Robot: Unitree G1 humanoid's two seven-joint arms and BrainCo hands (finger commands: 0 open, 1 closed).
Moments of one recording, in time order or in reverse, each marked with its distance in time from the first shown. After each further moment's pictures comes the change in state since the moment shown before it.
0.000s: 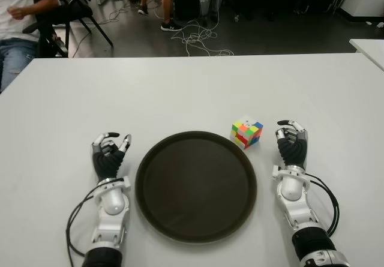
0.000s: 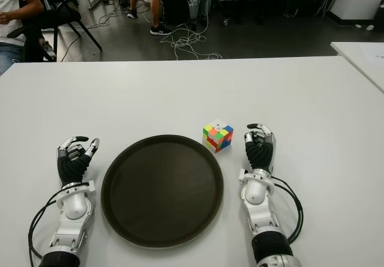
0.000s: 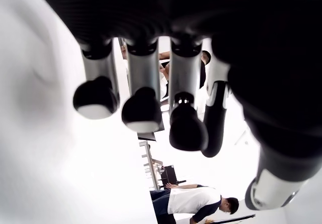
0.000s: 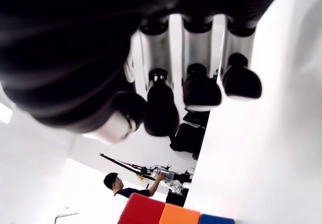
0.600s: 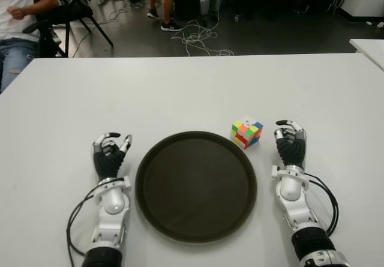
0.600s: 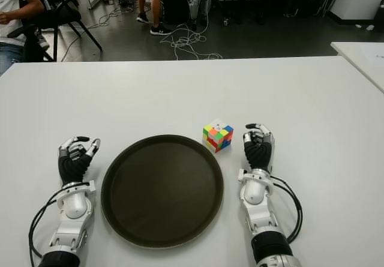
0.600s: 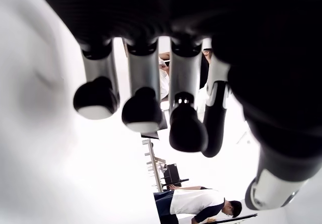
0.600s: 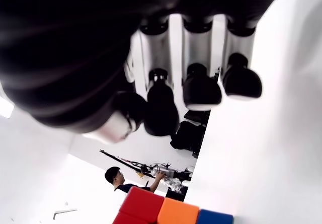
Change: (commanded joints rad) left arm -0.002 0.006 -0.006 -0.004 0.027 0.031 0.015; right arm -0.006 0.009 -0.010 0.004 0.005 -0.007 -0.017
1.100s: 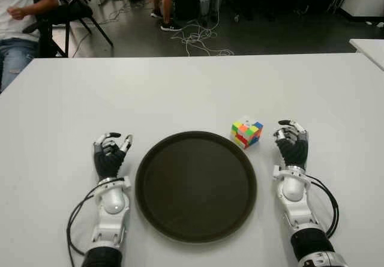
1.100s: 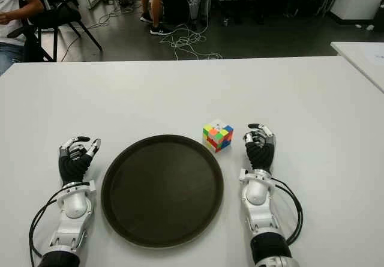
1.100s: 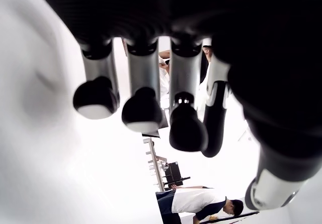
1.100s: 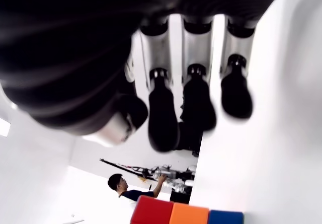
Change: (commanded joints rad) left arm -0.002 0.006 0.000 0.010 0.000 0.001 -0.009; right arm -0.002 -0.008 -0.018 -0.001 0.043 -0.015 0.068
